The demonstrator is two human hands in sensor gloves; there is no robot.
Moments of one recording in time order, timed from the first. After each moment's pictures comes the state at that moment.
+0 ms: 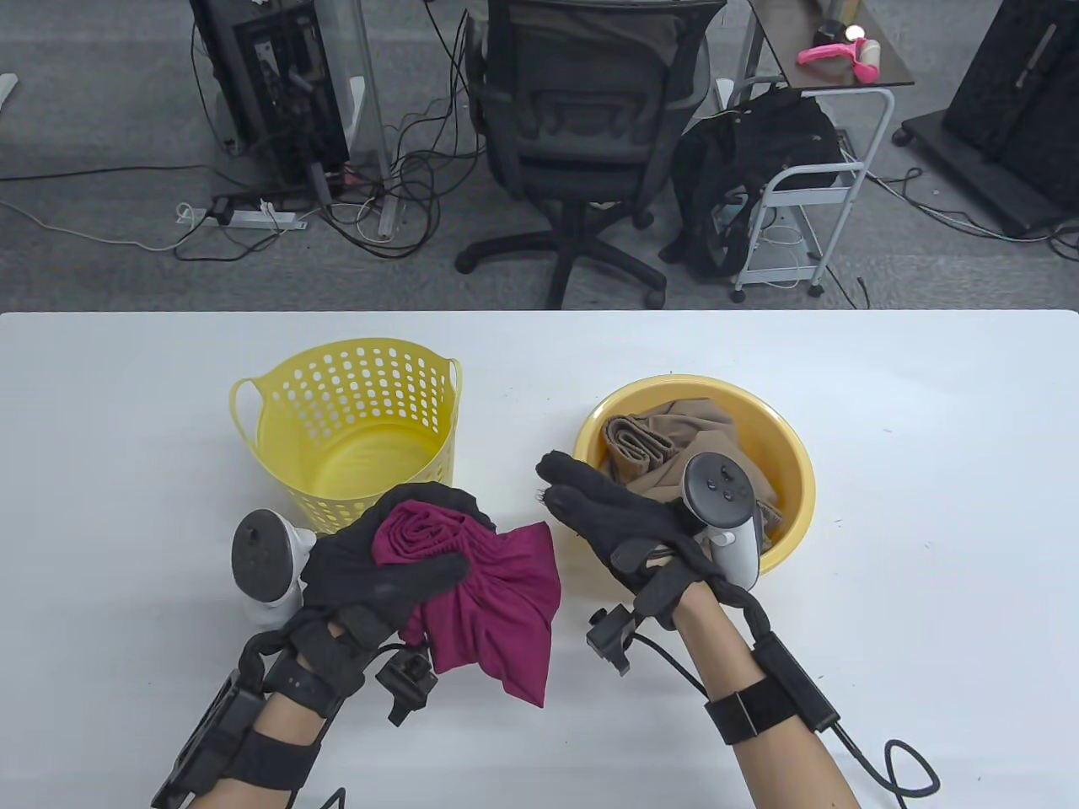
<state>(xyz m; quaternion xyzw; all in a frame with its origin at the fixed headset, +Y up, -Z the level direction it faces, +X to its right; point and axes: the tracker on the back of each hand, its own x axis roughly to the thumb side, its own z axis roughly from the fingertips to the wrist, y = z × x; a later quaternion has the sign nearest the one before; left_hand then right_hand) -0.196 -0.596 -0.288 0.04 -0.37 0.64 0.68 0.088 -0.652 -0.338 0.14 0.14 0.72 0.66</state>
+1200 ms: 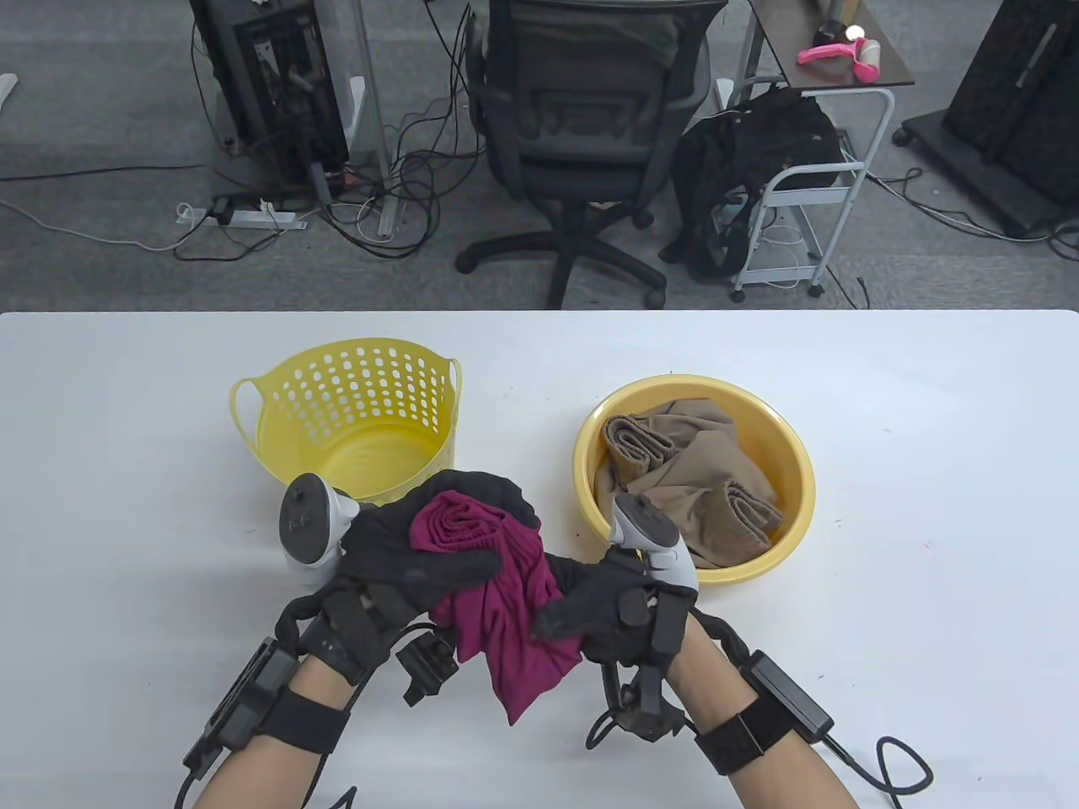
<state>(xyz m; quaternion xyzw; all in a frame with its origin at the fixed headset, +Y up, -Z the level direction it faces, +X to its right) -0.165 -0.596 -0.308 -0.01 -0.43 0.64 0.63 0.041 -0.675 -0.303 0.33 0.40 0.51 0.69</state>
